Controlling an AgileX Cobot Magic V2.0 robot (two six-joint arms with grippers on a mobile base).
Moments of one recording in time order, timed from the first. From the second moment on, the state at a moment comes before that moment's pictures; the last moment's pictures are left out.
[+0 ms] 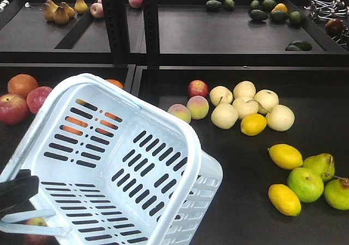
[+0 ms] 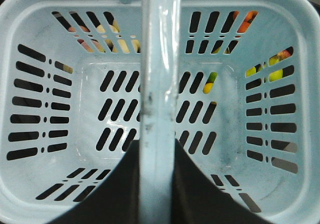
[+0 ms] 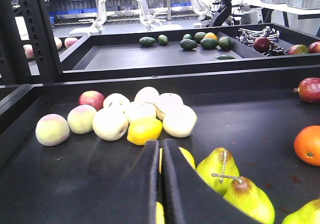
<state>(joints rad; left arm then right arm) -0.47 0.59 -0.70 -0.44 0.69 0.31 -0.04 -0.01 0.03 -0.07 0.16 0.10</state>
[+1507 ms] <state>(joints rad) -0.47 0.59 -0.70 -0.44 0.69 0.31 -0.04 -0.01 0.03 -0.07 0.16 0.10</state>
